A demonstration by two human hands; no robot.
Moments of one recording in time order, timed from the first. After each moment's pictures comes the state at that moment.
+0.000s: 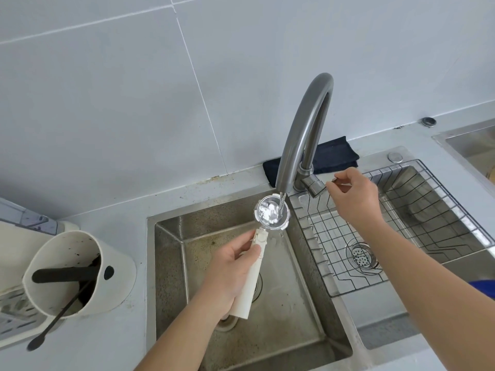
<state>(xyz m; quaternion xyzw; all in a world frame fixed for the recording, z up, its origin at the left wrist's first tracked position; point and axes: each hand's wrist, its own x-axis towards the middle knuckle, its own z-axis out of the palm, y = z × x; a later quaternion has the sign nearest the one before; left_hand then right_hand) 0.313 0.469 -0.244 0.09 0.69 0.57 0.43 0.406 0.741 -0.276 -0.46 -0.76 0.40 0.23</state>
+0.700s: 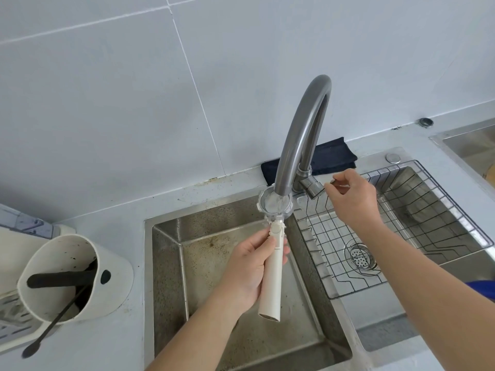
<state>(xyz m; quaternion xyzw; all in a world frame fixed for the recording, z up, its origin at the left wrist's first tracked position) 0.330 0.503 -0.231 0.01 0.55 0.67 0.51 0.406 0.742 -0.274 -0.46 -0.76 0.40 0.22</state>
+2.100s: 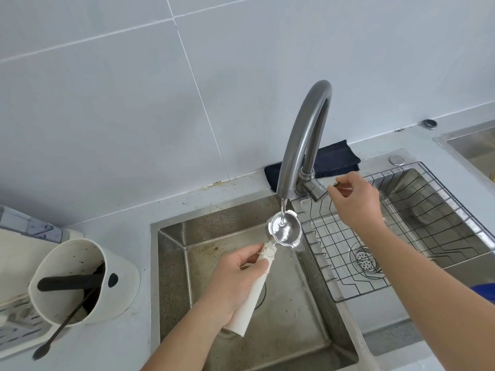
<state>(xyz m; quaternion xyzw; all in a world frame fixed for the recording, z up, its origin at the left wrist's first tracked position) 0.315 0.469 -0.234 0.11 0.72 0.51 0.45 0.405 0.741 -0.278 -0.46 -0.76 0.40 0.23</state>
